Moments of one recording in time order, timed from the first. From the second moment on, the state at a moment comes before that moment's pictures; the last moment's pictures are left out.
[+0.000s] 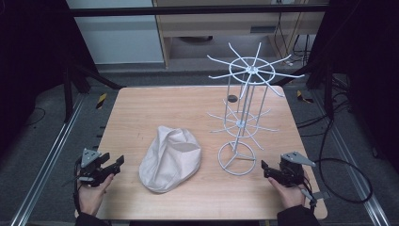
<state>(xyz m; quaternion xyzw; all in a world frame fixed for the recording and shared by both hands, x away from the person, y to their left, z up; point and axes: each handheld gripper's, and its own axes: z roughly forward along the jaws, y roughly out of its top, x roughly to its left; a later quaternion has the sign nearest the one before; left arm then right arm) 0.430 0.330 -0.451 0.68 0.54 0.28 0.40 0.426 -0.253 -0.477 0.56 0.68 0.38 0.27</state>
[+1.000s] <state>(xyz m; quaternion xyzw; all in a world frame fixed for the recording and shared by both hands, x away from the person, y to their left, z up) 0.425 0.285 -0.403 0.72 0.47 0.24 0.45 0.425 -0.255 -0.480 0.55 0.69 0.37 0.28</state>
